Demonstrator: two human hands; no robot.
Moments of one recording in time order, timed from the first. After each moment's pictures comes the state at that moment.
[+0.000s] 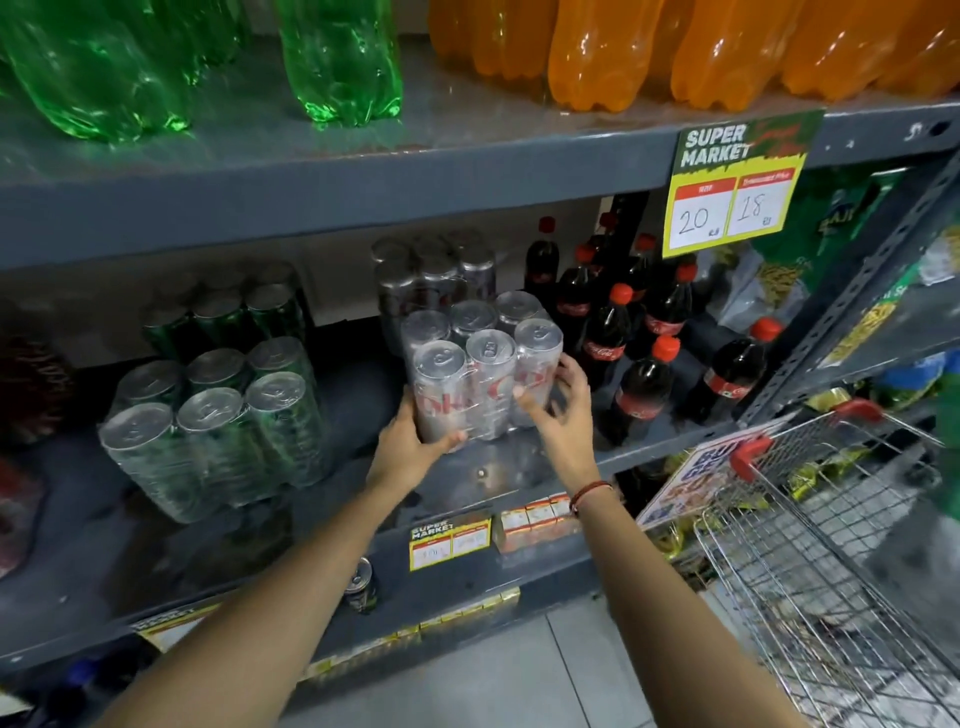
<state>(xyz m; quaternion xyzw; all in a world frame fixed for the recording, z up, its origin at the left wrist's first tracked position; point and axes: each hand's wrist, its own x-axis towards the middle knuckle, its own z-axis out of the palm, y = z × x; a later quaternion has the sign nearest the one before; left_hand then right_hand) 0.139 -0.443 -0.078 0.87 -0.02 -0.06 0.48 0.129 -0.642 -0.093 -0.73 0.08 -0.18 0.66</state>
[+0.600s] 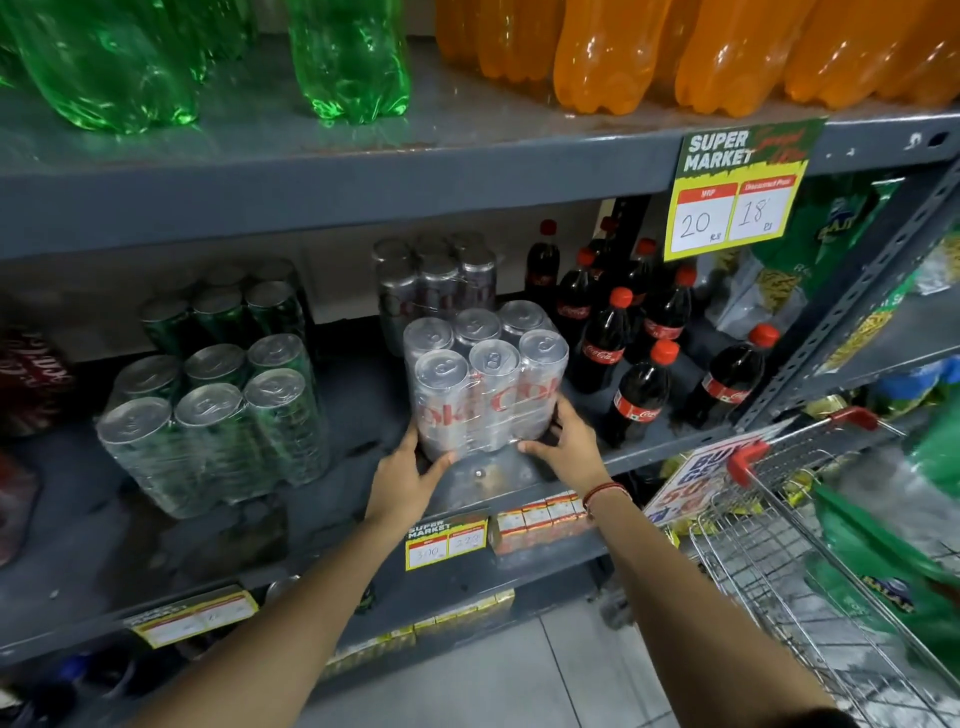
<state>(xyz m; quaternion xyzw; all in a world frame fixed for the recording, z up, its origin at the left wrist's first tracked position) 0.109 -0.444 -0.101 0.90 -0.03 -0.01 0.44 0.127 -0.669 -0.115 -0.83 0.09 -0.03 0.55</state>
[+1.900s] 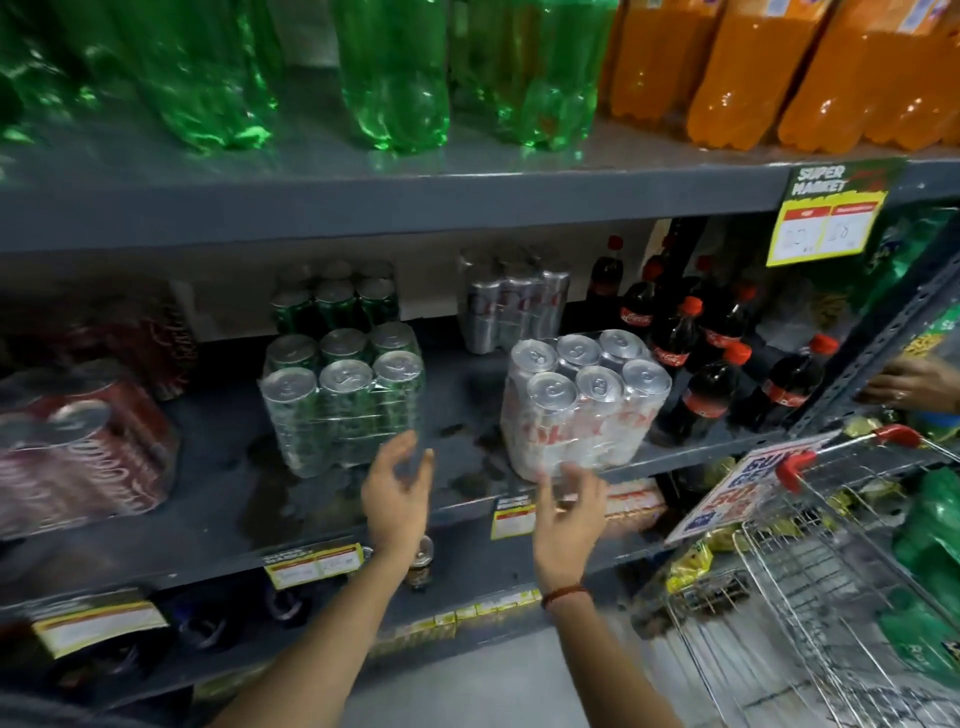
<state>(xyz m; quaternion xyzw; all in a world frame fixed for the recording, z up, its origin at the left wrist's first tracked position) 0.051 -0.343 -0.098 0.78 0.09 0.19 0.60 0.014 -0.500 -0.106 -0.77 0.20 -0.33 0.51</state>
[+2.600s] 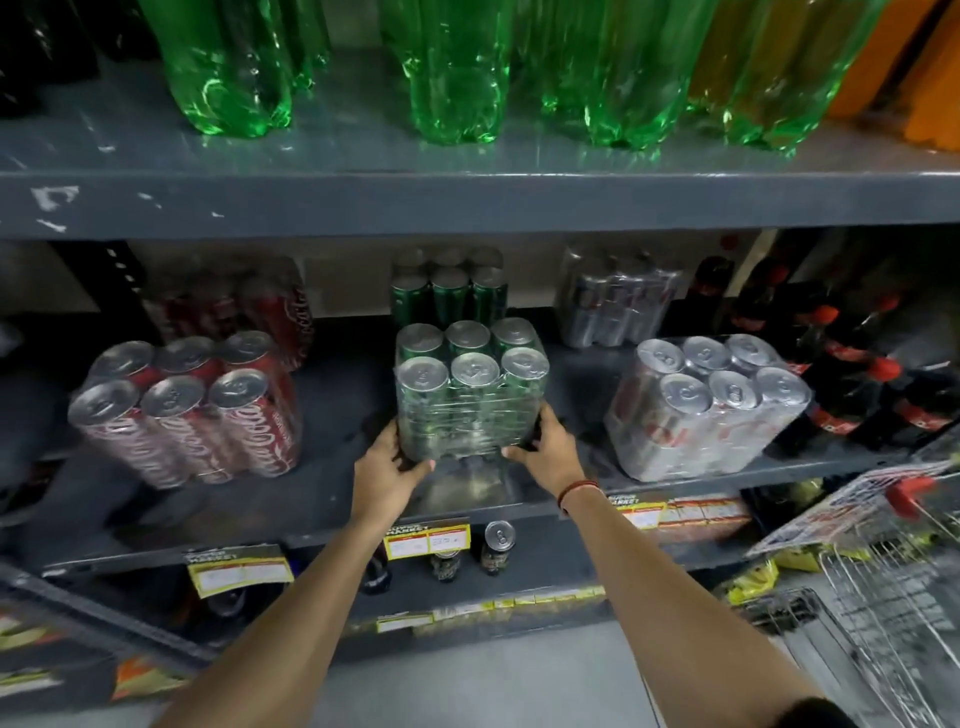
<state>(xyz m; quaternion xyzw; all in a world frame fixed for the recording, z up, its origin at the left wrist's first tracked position) 0.065 -0.190 -0.102 0.82 0.08 0.03 0.57 0.105 -0.401 -0.095 -0.86 0.06 0.05 0.51</state>
